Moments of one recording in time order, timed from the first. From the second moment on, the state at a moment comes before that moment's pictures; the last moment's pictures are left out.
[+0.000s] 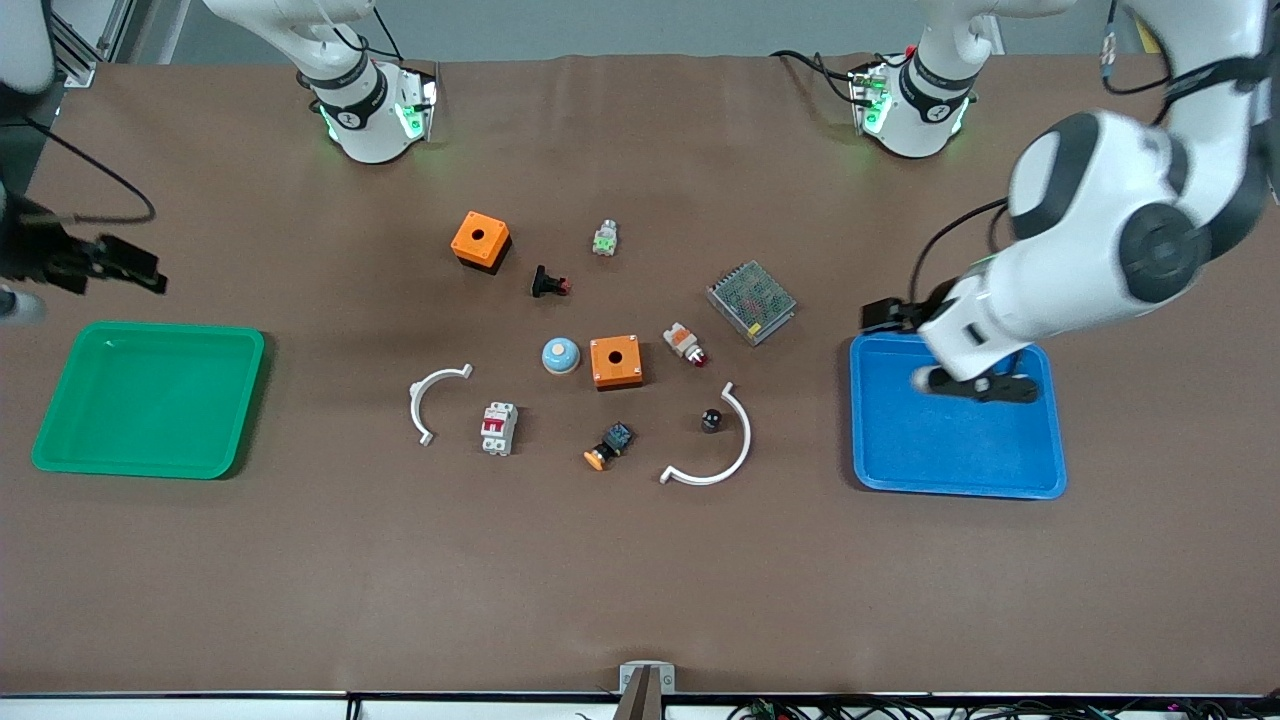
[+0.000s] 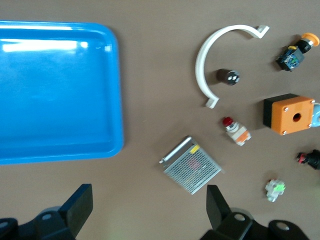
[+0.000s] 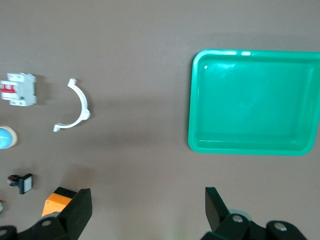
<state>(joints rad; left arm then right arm) -0.16 0.31 -0.18 -1.61 -0.18 1.76 -0.22 0.00 0.05 -0.10 -1.72 0.01 1.64 -0.09</state>
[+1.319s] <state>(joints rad) -0.51 0.84 -0.10 -1.41 -0.16 2.25 -0.75 0.49 0.51 -0.08 -1.79 0.08 2.35 0.49</state>
